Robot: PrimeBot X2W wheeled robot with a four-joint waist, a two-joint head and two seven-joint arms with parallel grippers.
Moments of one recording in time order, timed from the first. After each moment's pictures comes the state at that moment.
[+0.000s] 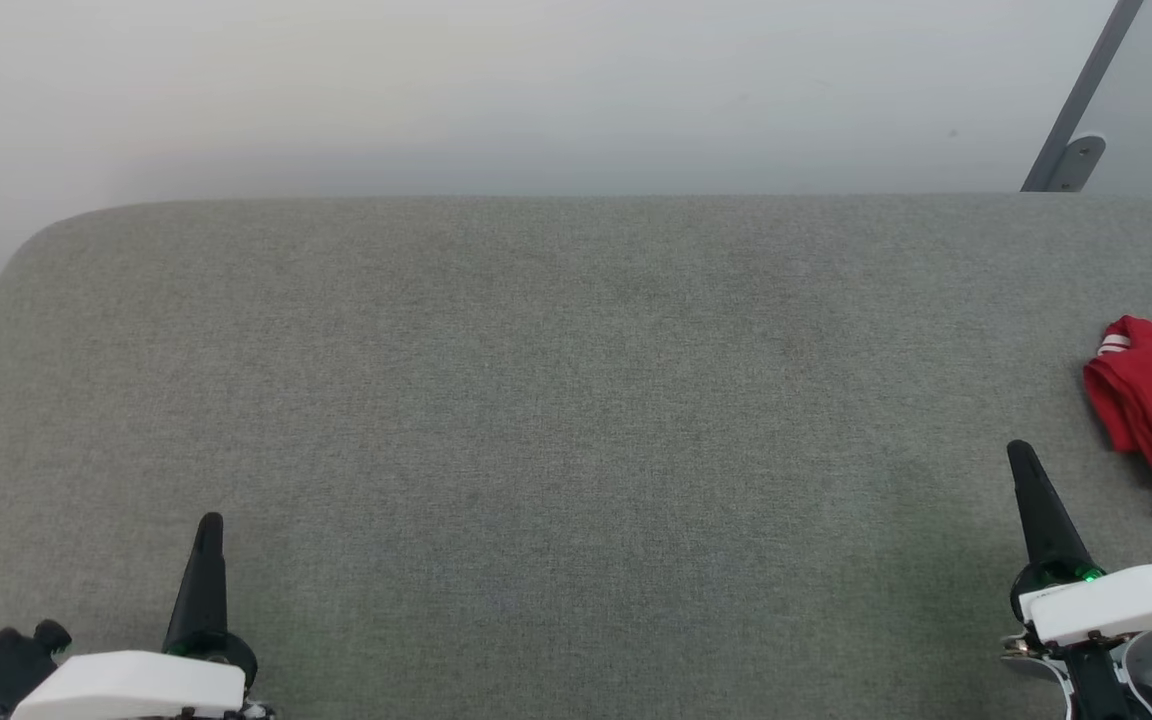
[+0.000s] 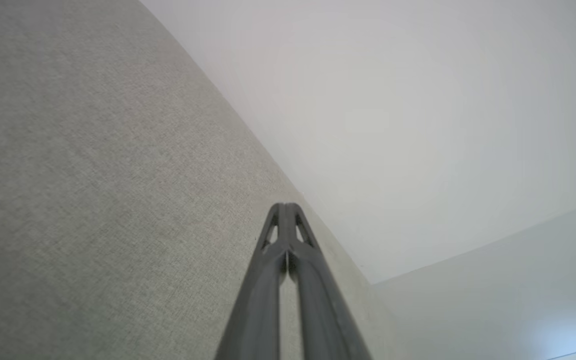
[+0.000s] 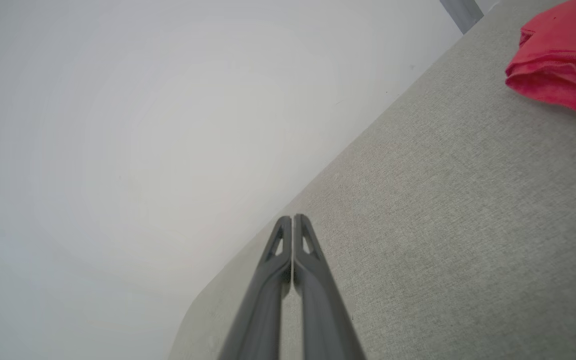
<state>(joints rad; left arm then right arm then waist) 0.03 0.11 0.08 0.16 -1.06 -0.13 -0.07 -0.04 -0.12 -0.09 0.15 1.03 0.13 0.03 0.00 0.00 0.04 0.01</state>
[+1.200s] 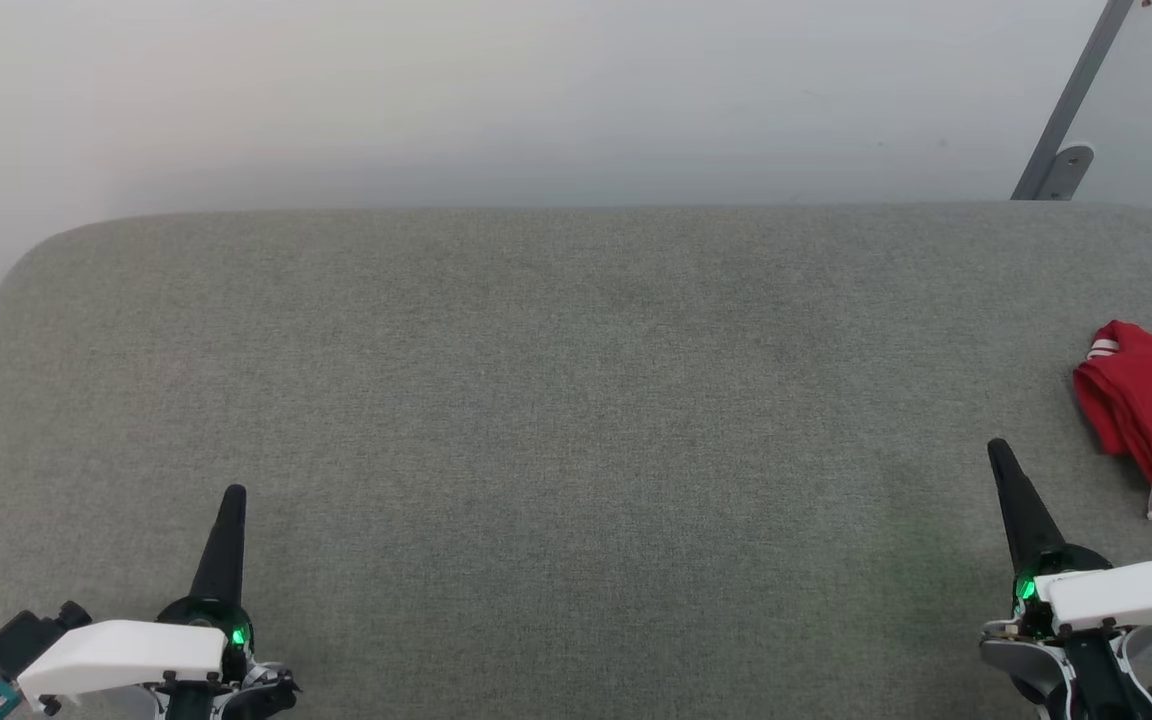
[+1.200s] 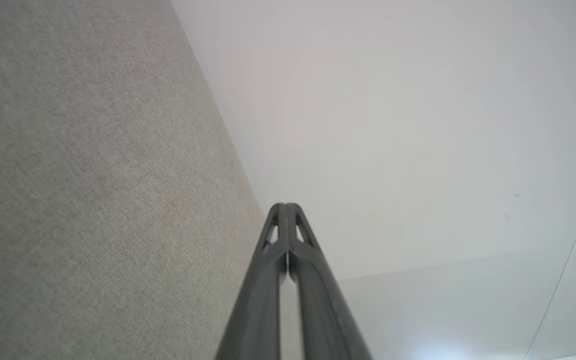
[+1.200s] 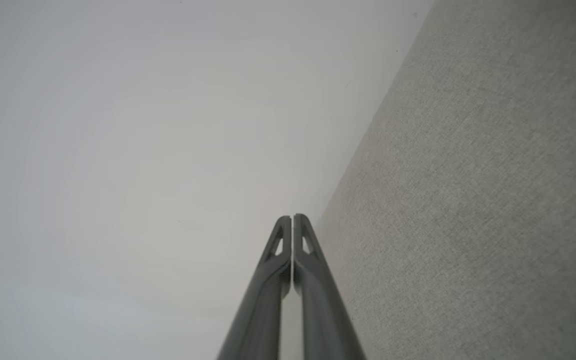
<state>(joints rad) -0.04 0.09 0.08 0.21 -1.38 -0.13 0.02 -0.08 -0.08 -0.10 0.20 1.36 0.13 0.08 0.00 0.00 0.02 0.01</state>
